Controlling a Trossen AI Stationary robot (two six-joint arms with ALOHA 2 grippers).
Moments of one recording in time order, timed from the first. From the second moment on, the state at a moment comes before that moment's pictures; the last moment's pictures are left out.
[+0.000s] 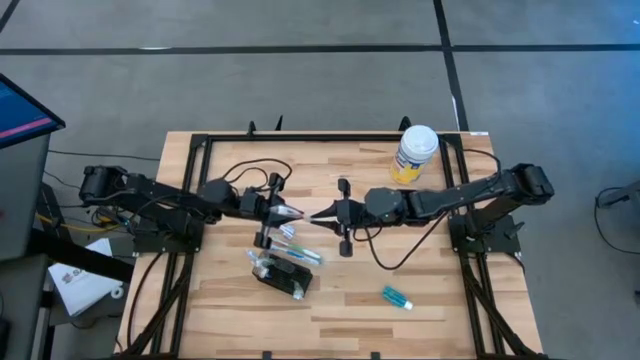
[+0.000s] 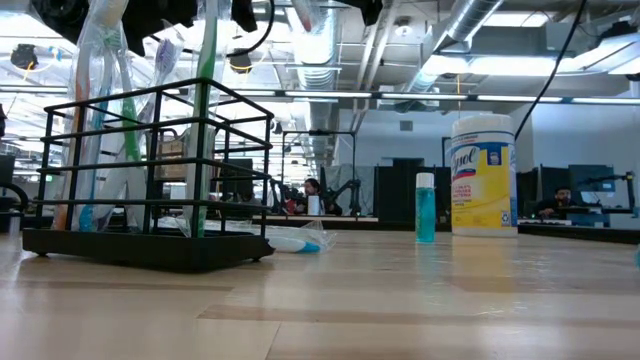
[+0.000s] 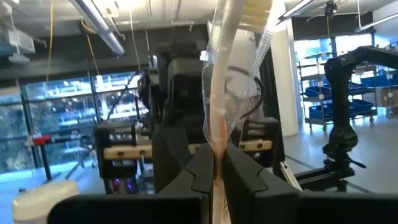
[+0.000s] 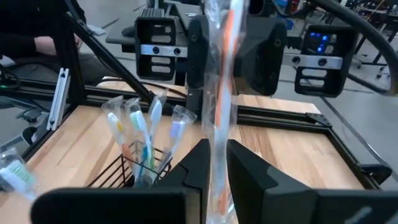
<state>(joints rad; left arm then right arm) -0.02 1.28 0.51 1.08 0.17 0.09 0.17 1.52 1.10 0.18 0.18 -0.09</state>
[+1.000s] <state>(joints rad) -0.02 1.18 0.51 0.80 0.12 -0.01 0.17 1.52 1.10 0.34 0.18 -0.09</state>
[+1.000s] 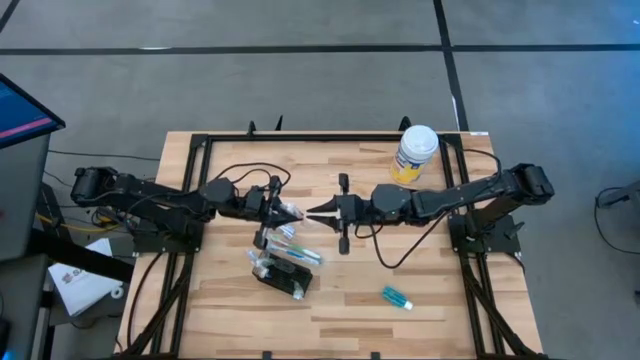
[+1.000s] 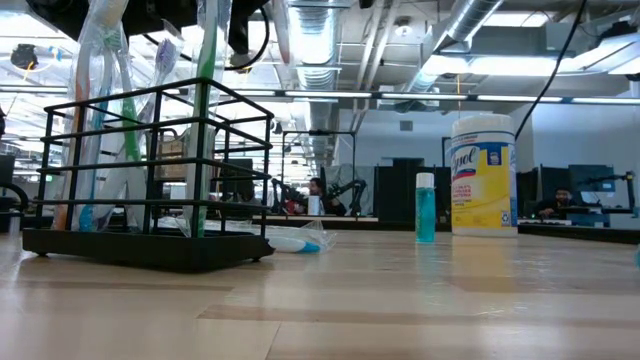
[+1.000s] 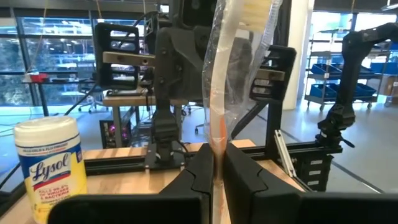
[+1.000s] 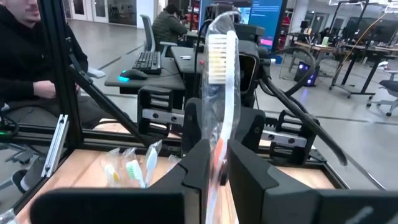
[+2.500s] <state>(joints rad) -0.02 1.18 0.51 0.75 0.07 -0.01 0.12 1.62 1.20 0.41 0.16 -0.11</state>
